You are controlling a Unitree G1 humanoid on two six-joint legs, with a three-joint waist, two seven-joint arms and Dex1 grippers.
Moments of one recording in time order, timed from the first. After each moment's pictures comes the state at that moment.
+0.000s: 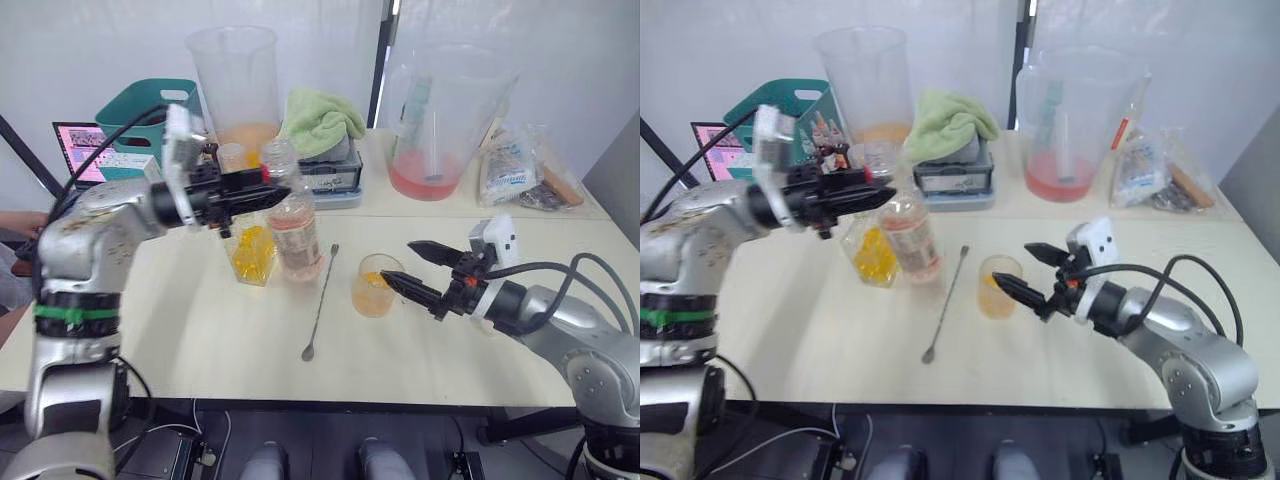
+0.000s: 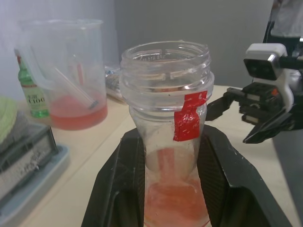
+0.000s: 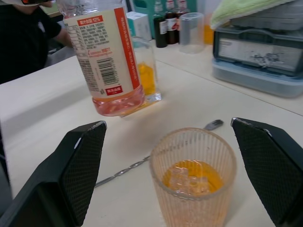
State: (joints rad) left arm -0.75 0.77 0.17 0.00 -0.78 0.75 -1.12; right arm -0.30 -0.68 -0.16 -0.51 0.84 0.77 0.62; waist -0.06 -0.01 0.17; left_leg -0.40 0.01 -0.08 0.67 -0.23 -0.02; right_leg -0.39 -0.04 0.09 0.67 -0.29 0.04
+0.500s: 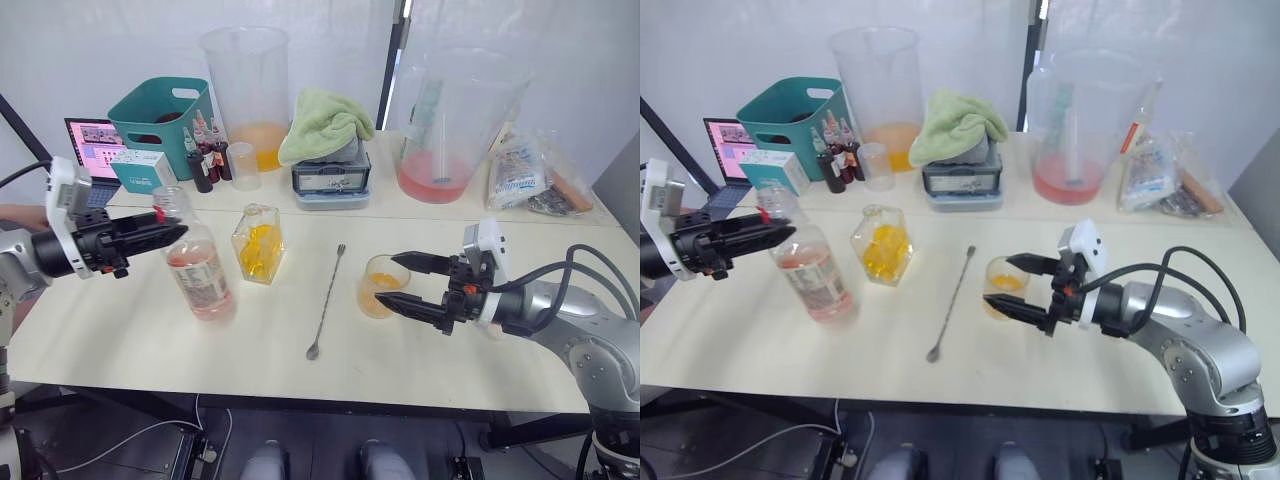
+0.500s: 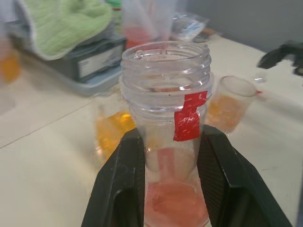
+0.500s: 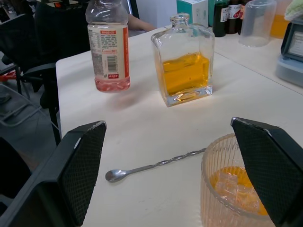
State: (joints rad) left arm -0.47 1.03 0.35 0.16 -0.68 0.65 -1.19; right arm -0.30 -0.74 -0.13 -0.47 0.82 0.76 0.81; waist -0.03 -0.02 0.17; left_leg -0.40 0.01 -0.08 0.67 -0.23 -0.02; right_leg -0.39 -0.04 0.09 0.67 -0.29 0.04
